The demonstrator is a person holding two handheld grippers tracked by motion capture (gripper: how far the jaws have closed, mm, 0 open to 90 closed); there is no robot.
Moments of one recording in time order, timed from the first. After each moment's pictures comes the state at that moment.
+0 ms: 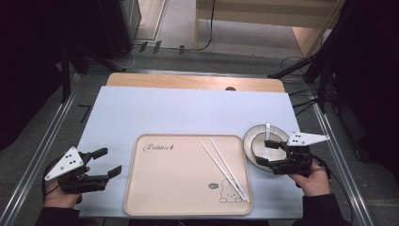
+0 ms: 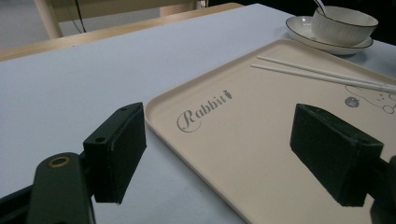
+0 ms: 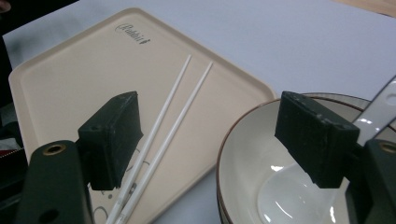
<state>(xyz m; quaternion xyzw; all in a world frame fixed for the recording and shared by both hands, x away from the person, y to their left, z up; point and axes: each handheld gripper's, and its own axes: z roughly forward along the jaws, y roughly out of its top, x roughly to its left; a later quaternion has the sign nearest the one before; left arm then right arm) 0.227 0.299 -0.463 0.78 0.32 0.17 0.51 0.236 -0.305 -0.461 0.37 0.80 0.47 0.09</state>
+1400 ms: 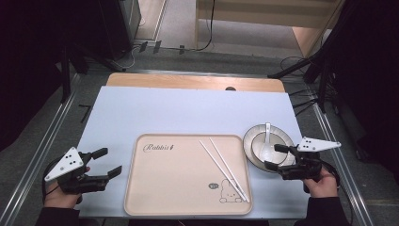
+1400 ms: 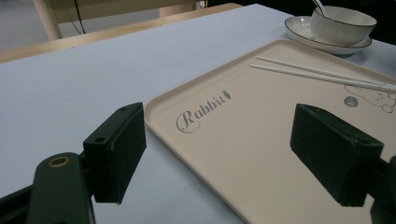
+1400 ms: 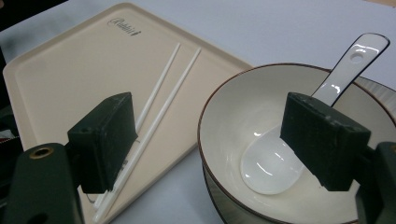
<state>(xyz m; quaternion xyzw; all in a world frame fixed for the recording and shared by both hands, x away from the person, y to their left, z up) 0.226 0.299 -0.463 0.78 0.31 0.17 0.51 0.224 -0.327 -0.472 0.38 0.79 0.47 0.09</state>
